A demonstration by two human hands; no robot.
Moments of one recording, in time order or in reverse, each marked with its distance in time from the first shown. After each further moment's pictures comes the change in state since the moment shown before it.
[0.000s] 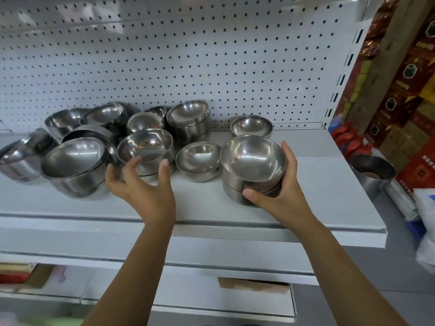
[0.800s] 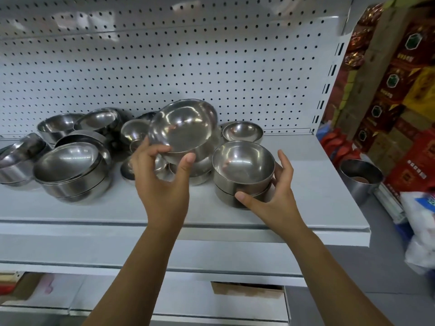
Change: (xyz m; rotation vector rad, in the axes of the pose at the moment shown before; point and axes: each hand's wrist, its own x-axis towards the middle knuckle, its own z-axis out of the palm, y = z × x) left_hand -0.019 0.057 -0.001 -0.327 -0.205 0.270; right_hand -0.008 0.000 0.004 0.019 0.068 -0.030
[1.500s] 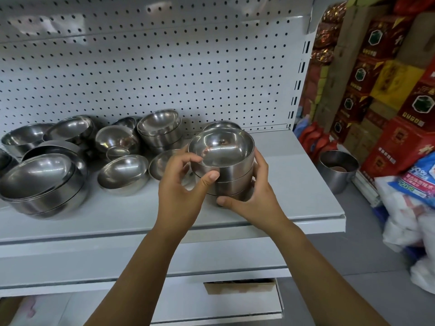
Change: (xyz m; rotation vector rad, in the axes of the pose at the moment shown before) left_hand -0.020 0.014 0.029 -0.106 -0.490 -0.132; right_hand -0.004 -0.004 -0.004 -0.066 -0.032 -0.014
